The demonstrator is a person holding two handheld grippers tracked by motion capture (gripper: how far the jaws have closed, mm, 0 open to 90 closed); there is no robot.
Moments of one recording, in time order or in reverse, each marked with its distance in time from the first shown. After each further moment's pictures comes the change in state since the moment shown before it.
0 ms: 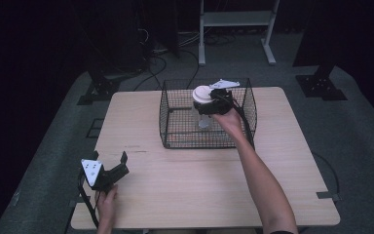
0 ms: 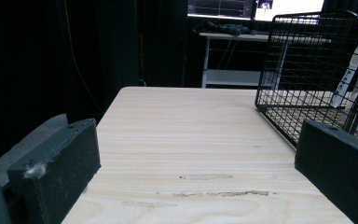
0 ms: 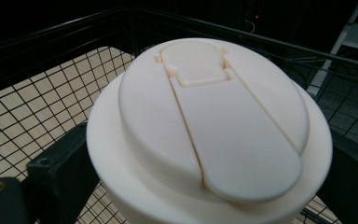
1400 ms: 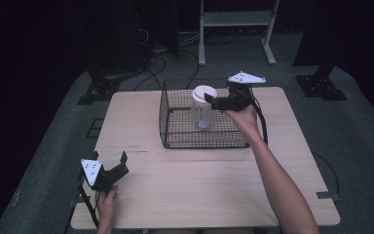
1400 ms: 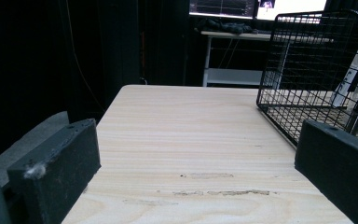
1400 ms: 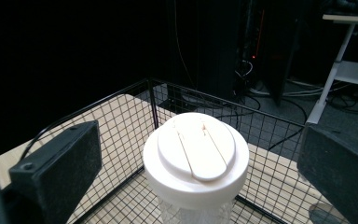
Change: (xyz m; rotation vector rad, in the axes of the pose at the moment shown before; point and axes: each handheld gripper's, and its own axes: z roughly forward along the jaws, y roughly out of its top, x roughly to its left) left arm 0.000 0.000 0.000 0.007 0.006 -0.010; right arm -0.002 0.024 -0.078 -0.164 0.025 0.033
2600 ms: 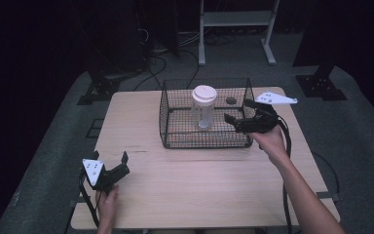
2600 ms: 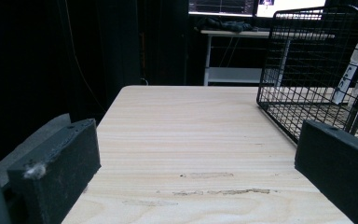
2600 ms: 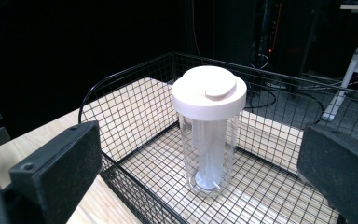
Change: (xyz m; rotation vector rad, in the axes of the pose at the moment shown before) left arm -0.003 0.000 0.000 0.002 0.001 0.026; right arm -0.003 -0.034 -0.083 0.008 0.079 0.009
